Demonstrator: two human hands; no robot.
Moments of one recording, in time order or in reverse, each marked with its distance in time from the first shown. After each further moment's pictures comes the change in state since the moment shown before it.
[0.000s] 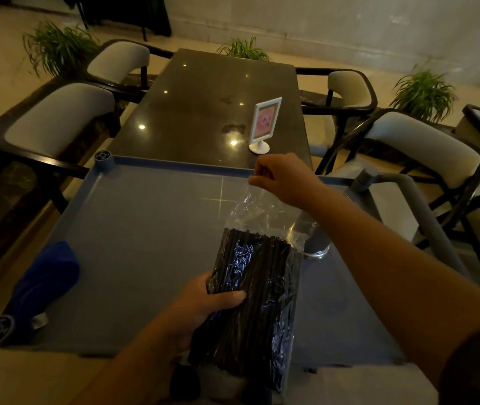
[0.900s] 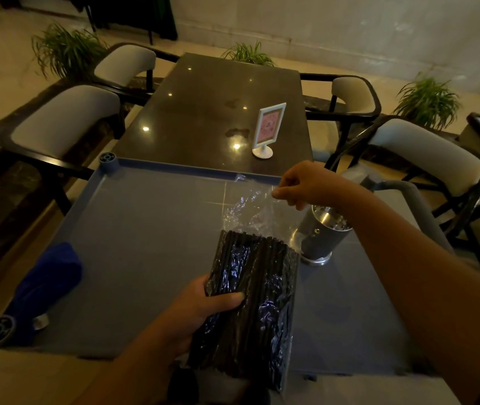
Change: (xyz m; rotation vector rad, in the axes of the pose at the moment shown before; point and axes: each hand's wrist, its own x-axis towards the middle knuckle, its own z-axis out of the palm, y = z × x) left_hand 0.002 0.002 -0.005 -0.076 -0.025 0.009; right_hand -0.002 0.034 -0.020 0.296 -0.316 0.281
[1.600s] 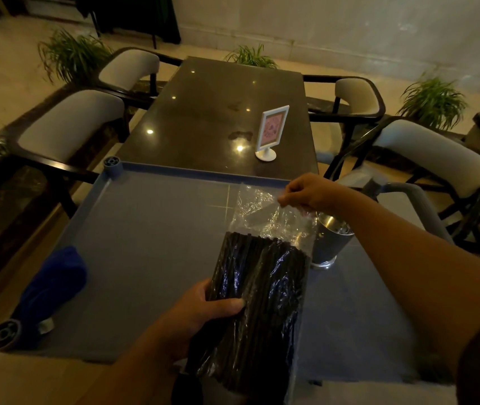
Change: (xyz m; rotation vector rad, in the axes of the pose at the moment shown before) left_hand -0.008 0.012 -0.004 0.017 -0.073 -0.033; right_hand 0.015 0.028 0.006 0.288 -0.111 0.087
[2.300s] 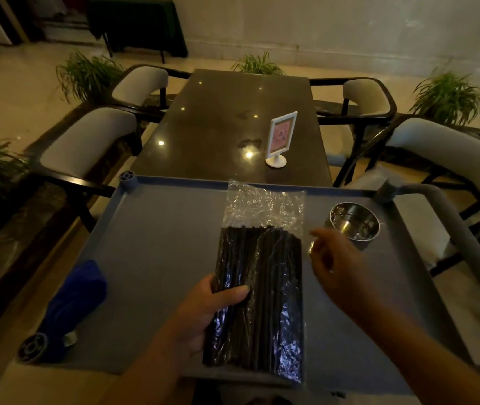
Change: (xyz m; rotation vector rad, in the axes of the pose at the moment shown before) left_hand 0.003 0.017 -0.005 -0.084 0.087 0.103; right_hand -0.107 0.039 0.110 -0.320 0.711 -0.380
